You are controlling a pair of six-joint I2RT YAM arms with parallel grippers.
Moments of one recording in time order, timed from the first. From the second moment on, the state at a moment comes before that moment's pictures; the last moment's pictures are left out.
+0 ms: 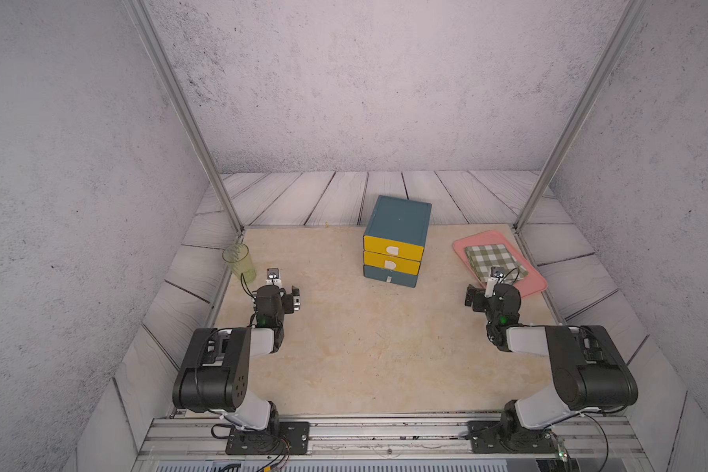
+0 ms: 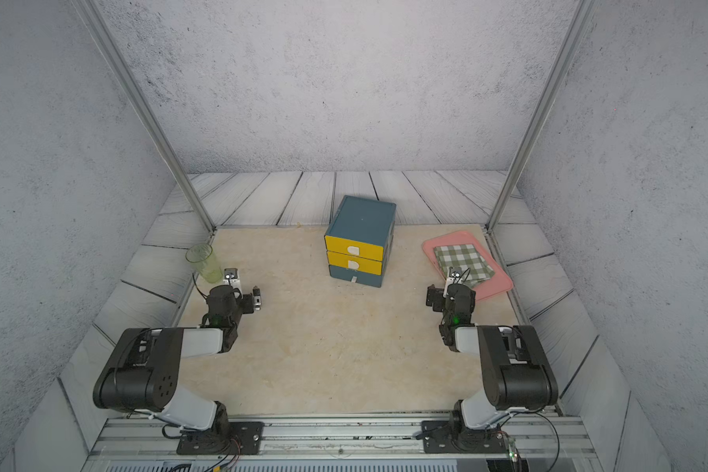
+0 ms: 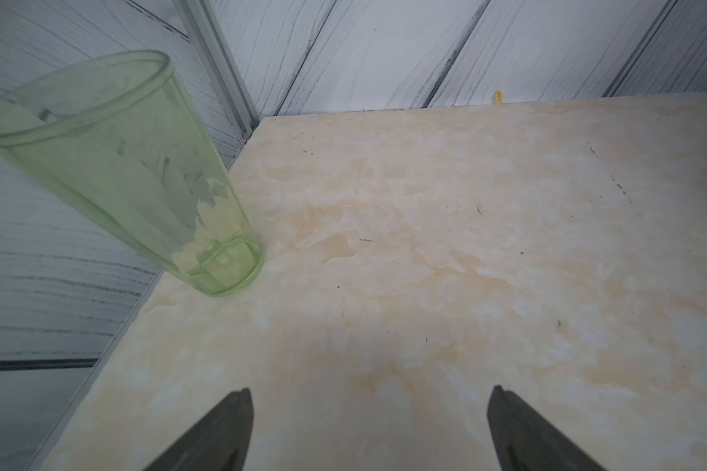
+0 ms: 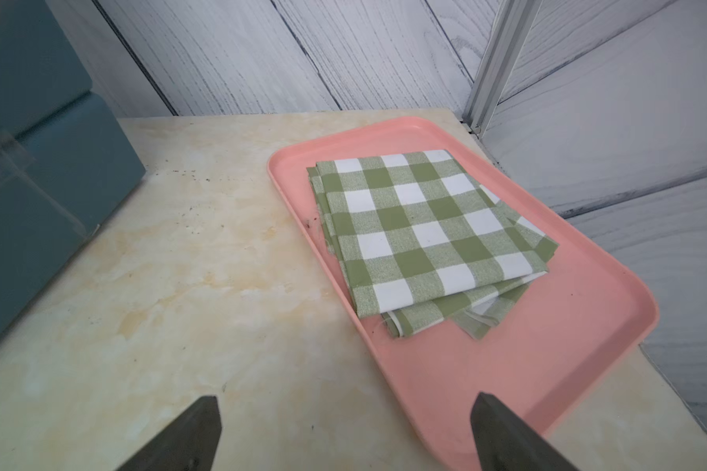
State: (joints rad) left arm -0.02 1.54 0.45 0.66 -0.17 0.03; right arm 0.03 1.54 0.45 0.64 0.17 0.02
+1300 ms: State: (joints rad) left arm 0.00 1.54 0.46 0.65 -0.12 0.02; right arm 0.03 1.54 0.45 0.64 0.16 0.02
